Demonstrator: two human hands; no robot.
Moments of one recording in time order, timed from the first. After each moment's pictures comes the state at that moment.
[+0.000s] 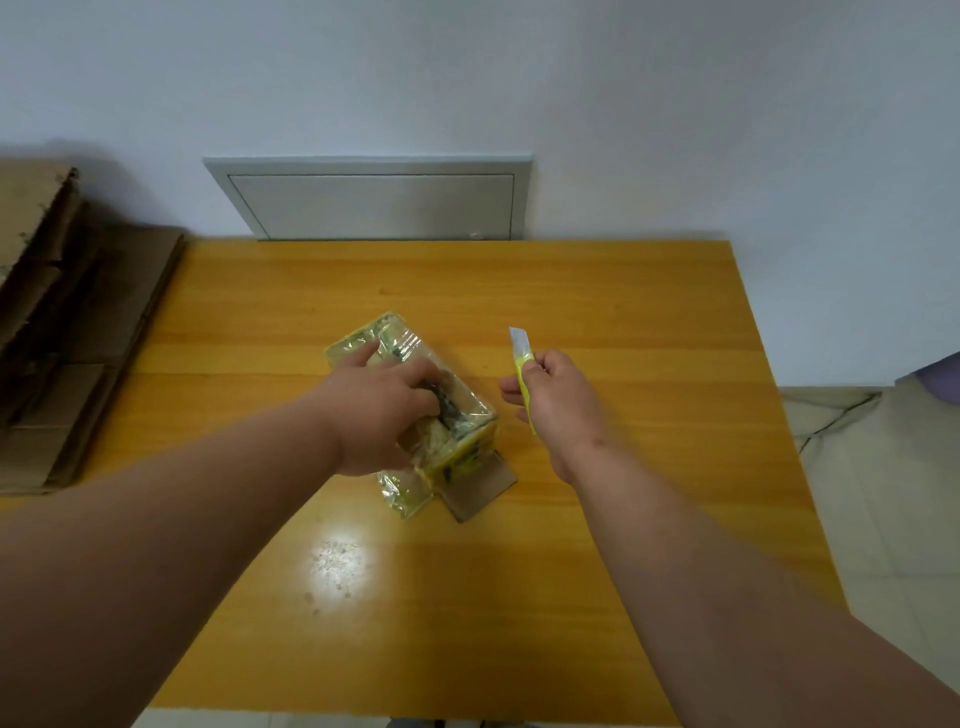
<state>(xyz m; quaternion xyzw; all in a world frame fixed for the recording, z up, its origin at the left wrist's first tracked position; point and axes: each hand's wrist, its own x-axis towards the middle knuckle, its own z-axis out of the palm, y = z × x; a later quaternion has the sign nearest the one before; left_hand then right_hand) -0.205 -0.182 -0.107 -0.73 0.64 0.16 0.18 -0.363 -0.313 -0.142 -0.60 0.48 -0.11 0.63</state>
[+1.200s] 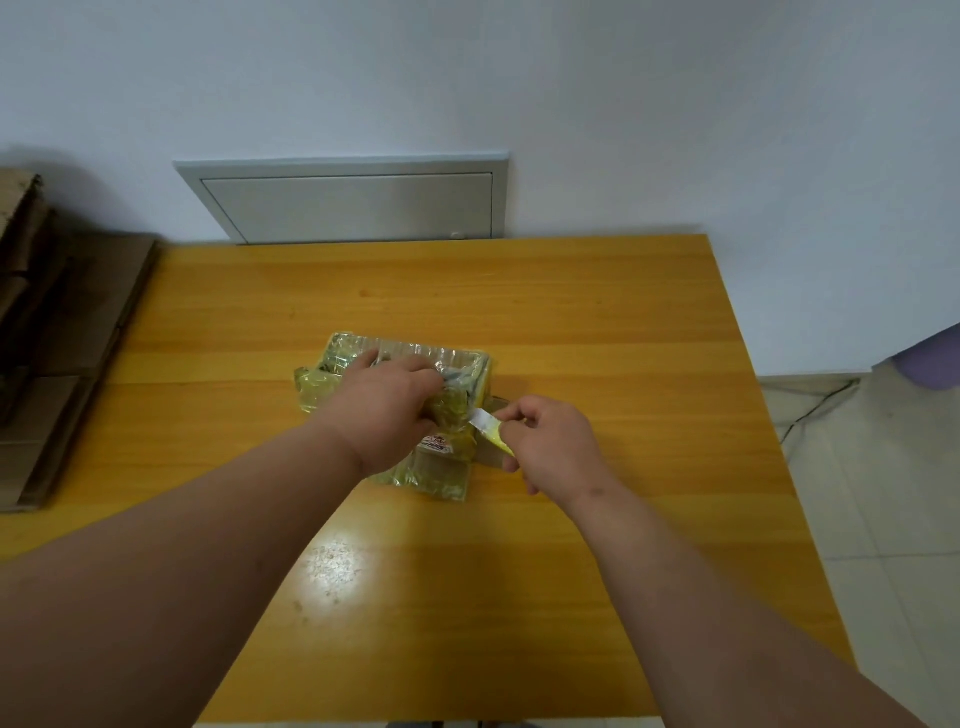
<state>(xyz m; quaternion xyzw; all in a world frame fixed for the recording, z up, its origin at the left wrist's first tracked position) -0.228 -0.198 -0.118 -0.80 0.57 0.16 0.01 -0.402 -0.297 -0.146 -0.72 0.44 -0.04 0.53</state>
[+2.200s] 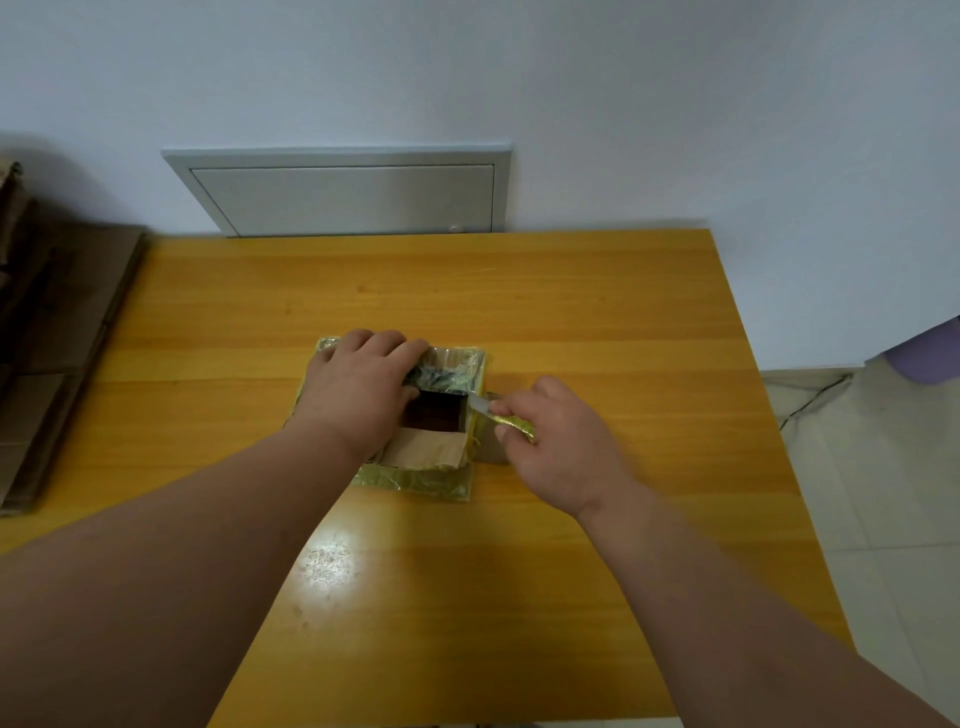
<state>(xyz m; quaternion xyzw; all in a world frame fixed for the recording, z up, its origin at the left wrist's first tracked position) -0.205 -0.196 -0.142 -0.86 0.51 0.07 0.01 -0.407 -0.301 -0.144 -0.88 0.31 -0.08 0.35</state>
